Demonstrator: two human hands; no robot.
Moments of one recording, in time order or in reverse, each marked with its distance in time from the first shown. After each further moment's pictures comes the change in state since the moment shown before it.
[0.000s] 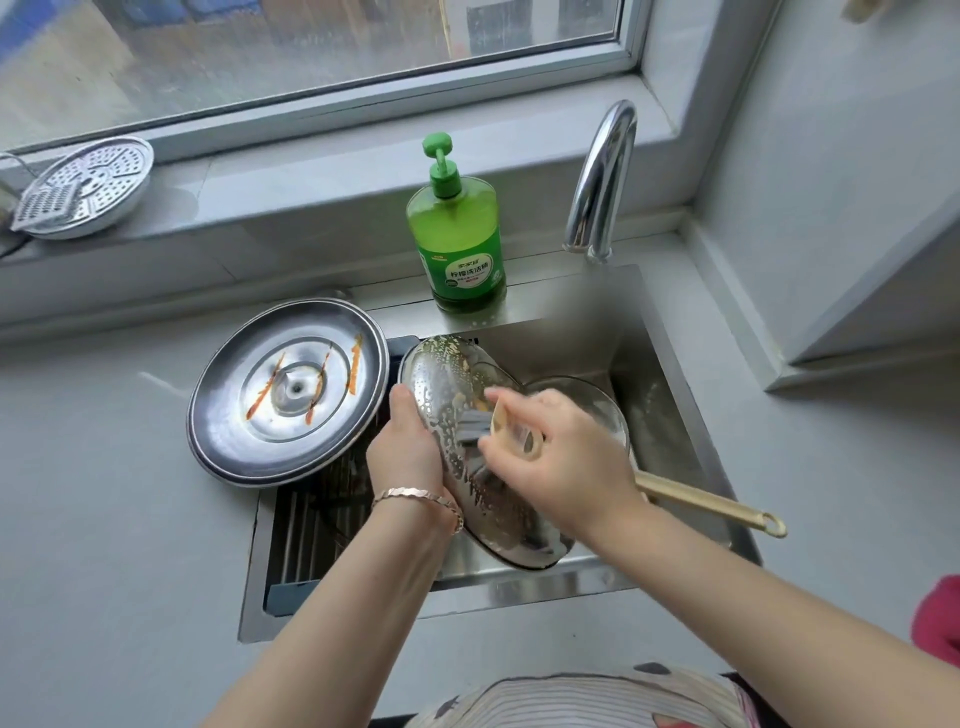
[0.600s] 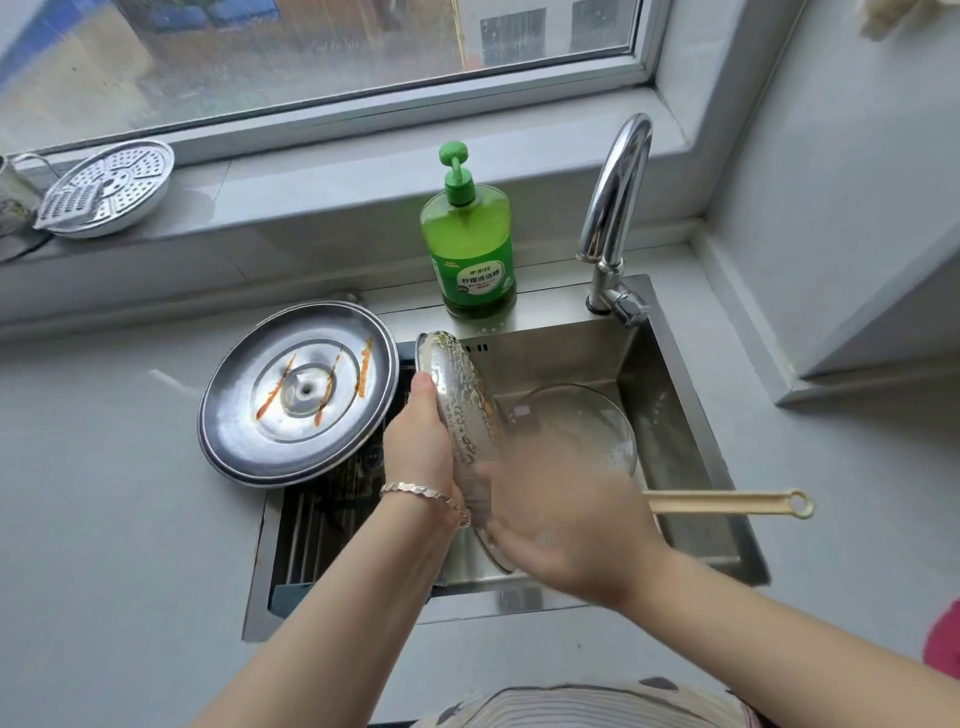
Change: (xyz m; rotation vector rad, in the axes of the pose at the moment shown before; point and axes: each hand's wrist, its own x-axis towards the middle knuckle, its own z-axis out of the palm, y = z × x) left_hand 0.008 0.006 0.006 -0.053 -0.180 0.046; right_hand -0.025 0.012 0.006 -0.189 0.070 -0.456
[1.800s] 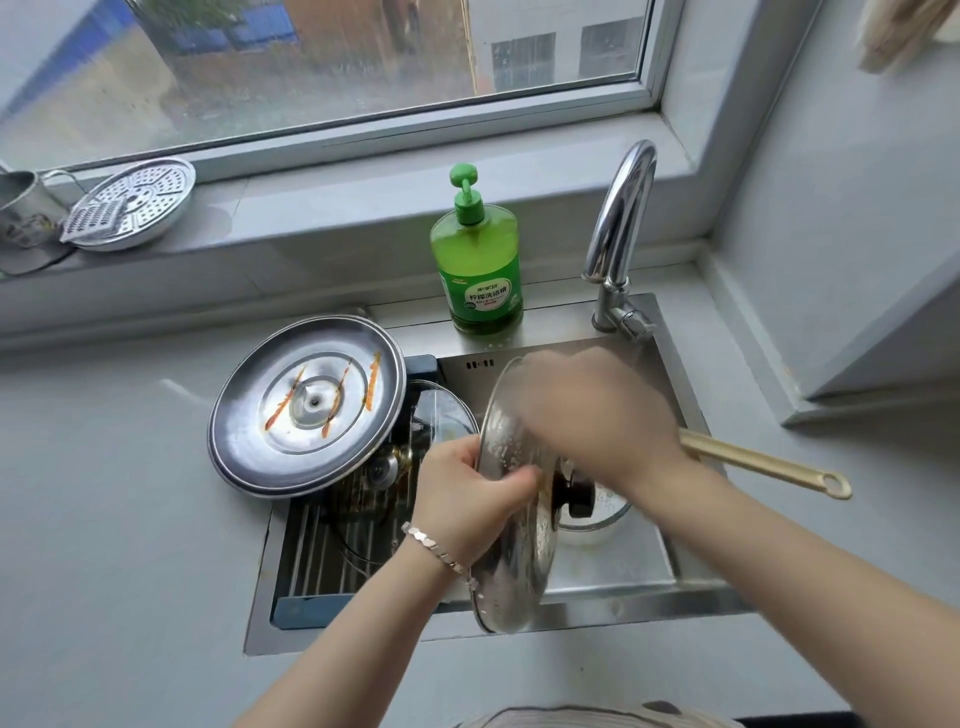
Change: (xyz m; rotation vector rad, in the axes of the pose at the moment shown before) left_hand -0.031 -0.014 -0.010 0.503 -0.327 0.534; right_hand 0.062 0.013 -0.043 0.052 -0.018 0.386
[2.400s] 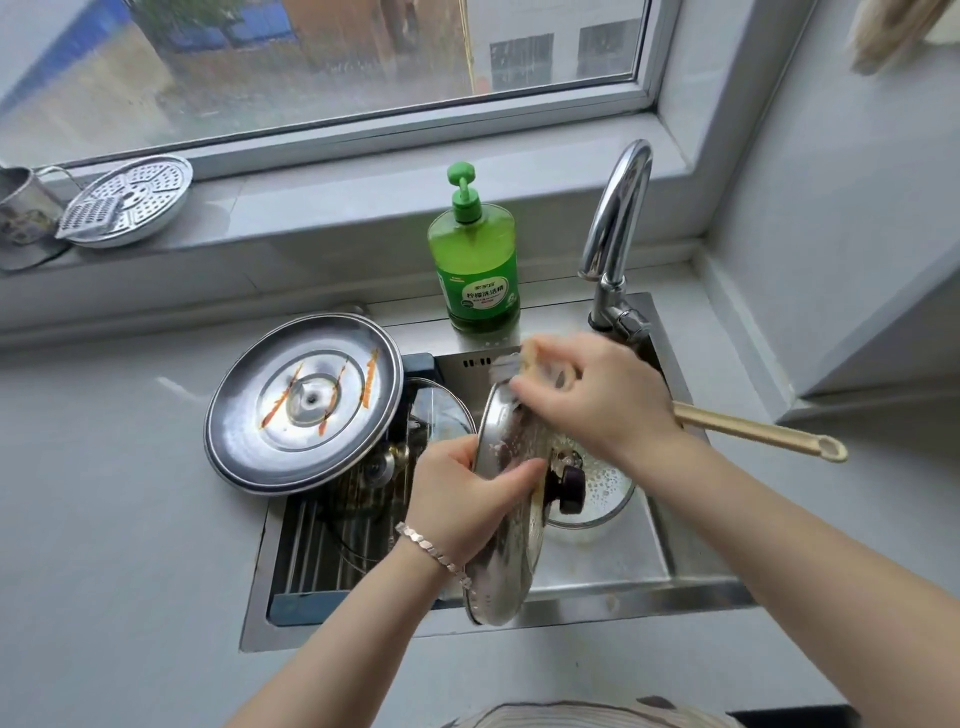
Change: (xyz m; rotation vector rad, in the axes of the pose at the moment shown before) left_hand -0.002 -0.006 -0.002 0.038 0.035 0.053; right_hand 0.010 -0.007 -0.008 -0.018 -0.056 0.020
